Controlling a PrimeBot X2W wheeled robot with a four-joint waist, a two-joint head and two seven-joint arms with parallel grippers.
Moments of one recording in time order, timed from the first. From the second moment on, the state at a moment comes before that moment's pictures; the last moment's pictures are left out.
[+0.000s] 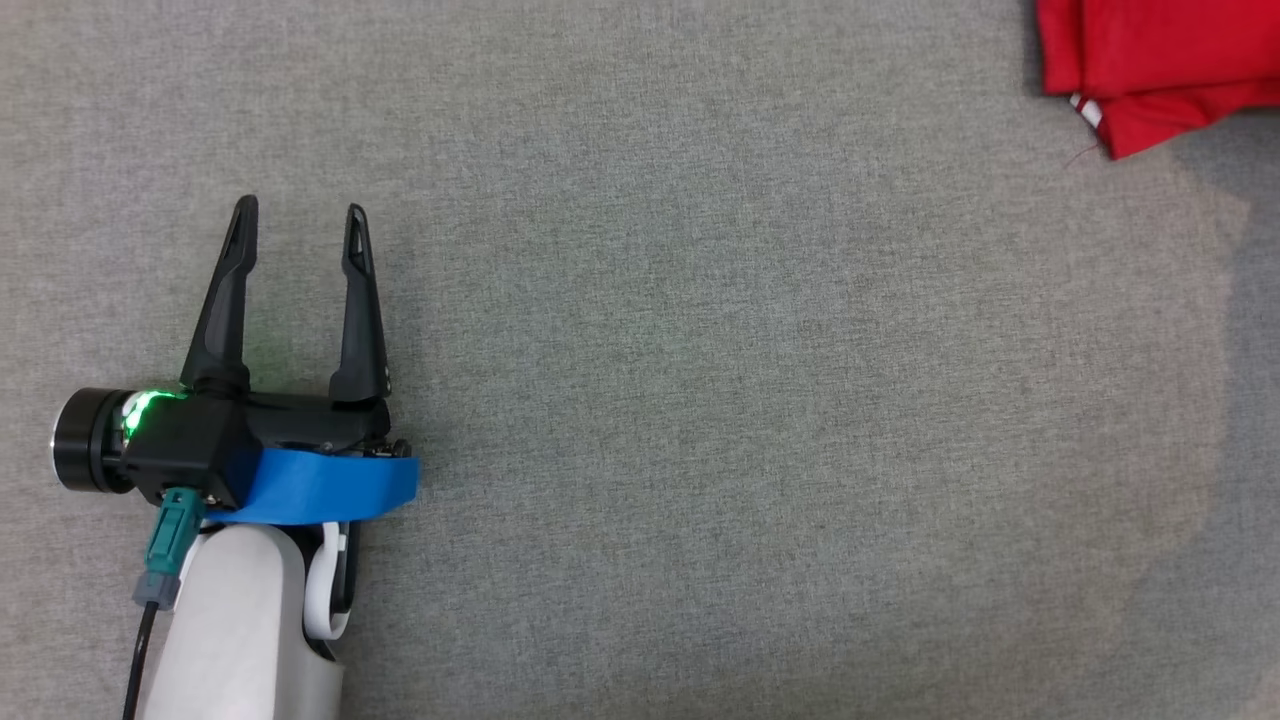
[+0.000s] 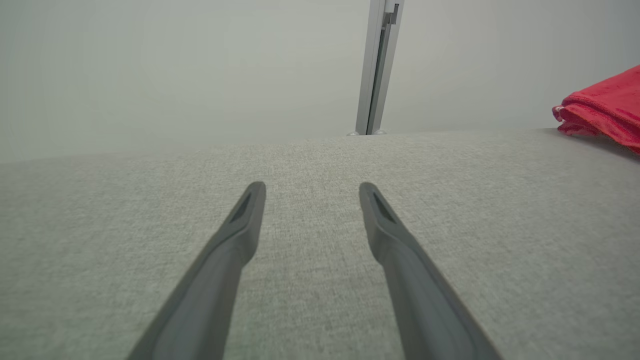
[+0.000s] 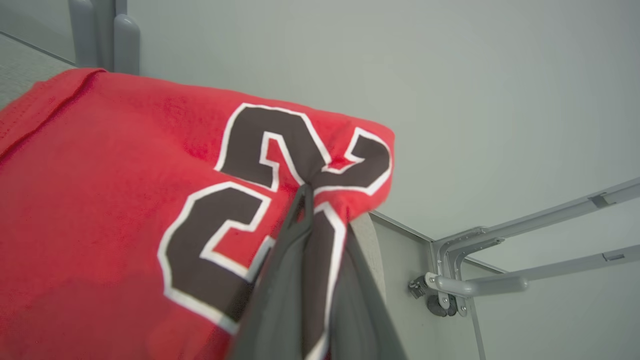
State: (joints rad) left arm -0.33 0.09 -0.07 0.09 -0.06 -0.08 -0.26; right arm -1.20 -0.73 0.47 0.87 0.32 0.13 -0.04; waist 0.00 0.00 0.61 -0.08
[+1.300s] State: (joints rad) left arm -0.16 0.09 0.00 0.13 -0.10 -0.05 -0.26; right arm -1.04 -0.47 0.35 0.87 0.25 0.13 -0.26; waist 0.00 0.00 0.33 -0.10
